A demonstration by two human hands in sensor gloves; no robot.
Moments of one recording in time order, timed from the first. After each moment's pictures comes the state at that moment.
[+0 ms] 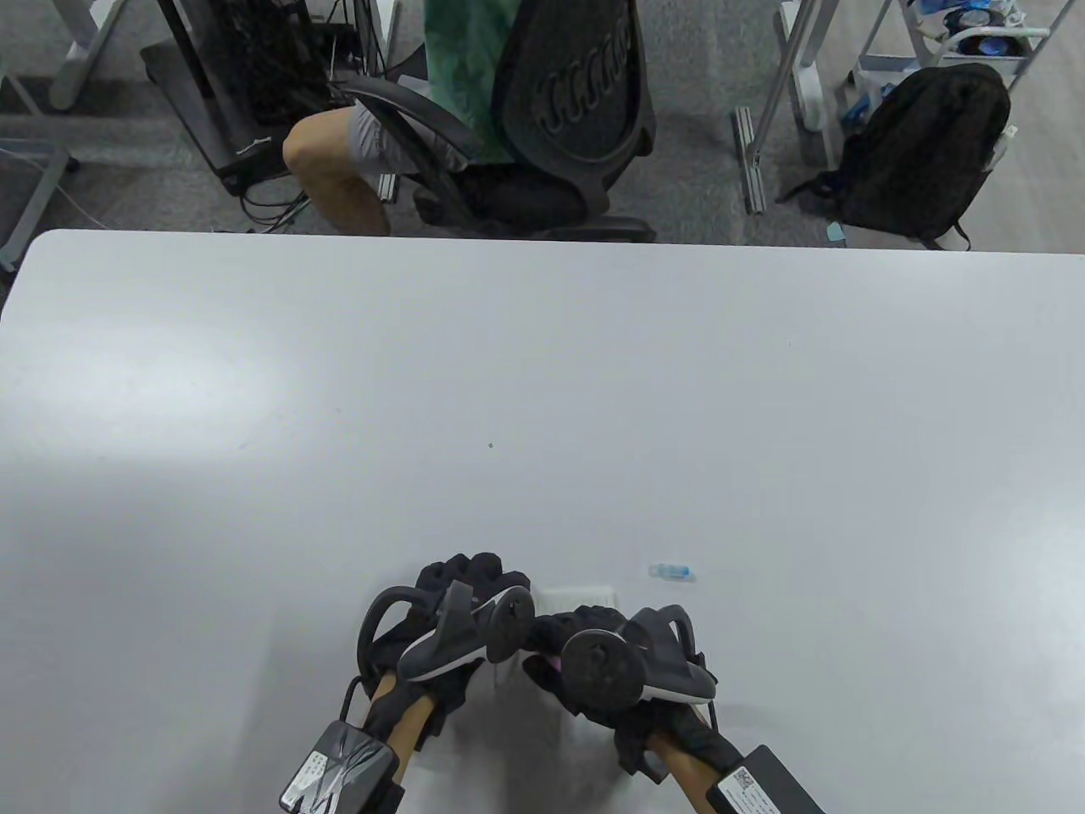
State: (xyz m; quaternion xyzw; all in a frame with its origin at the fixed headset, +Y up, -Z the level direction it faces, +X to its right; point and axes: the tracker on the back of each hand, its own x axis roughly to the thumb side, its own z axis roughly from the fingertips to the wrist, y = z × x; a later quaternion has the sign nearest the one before) left_hand -0.099 -0.740 -0.166 -0.12 -0.16 -0.05 0.98; right_hand 0.049 -0.717 -0.135 0.32 0.09 0.93 0.15
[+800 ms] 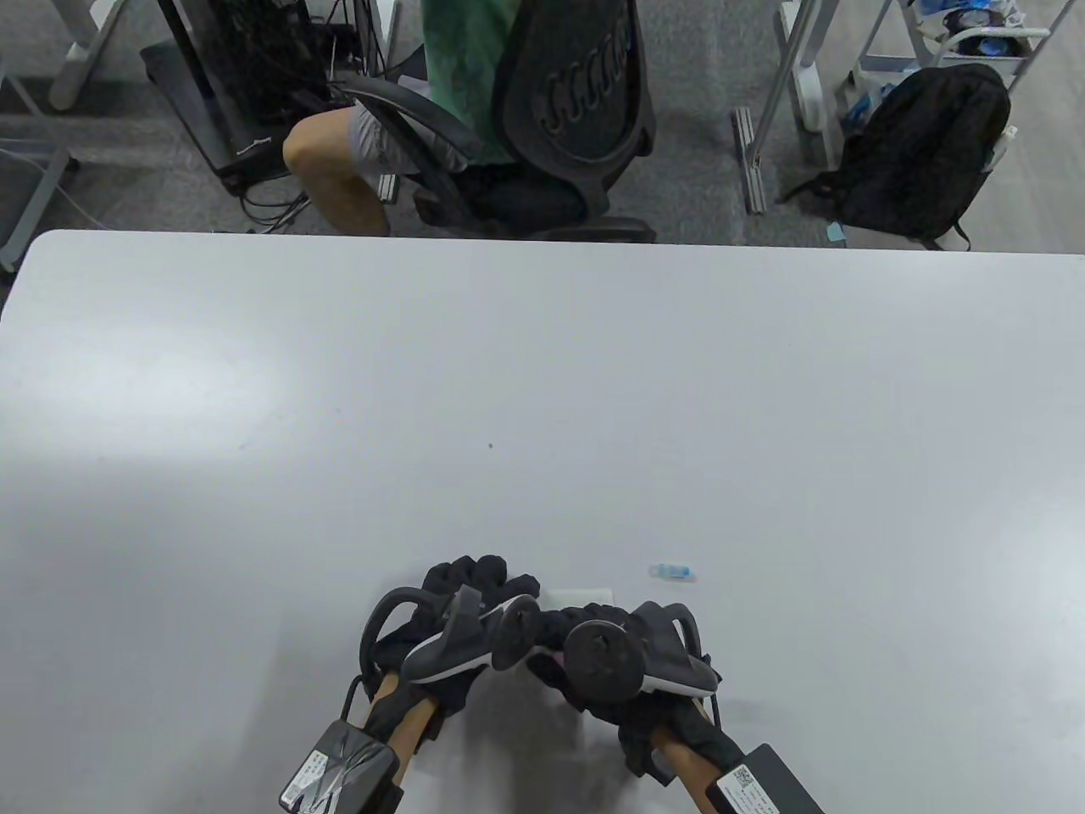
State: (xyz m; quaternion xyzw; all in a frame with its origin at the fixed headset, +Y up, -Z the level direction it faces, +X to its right) left_hand -0.092 -0.741 -0.162 -0.13 -0.19 -0.07 0.97; right_hand 0.058 -0.721 -0.138 0.31 0.13 0.93 0.16
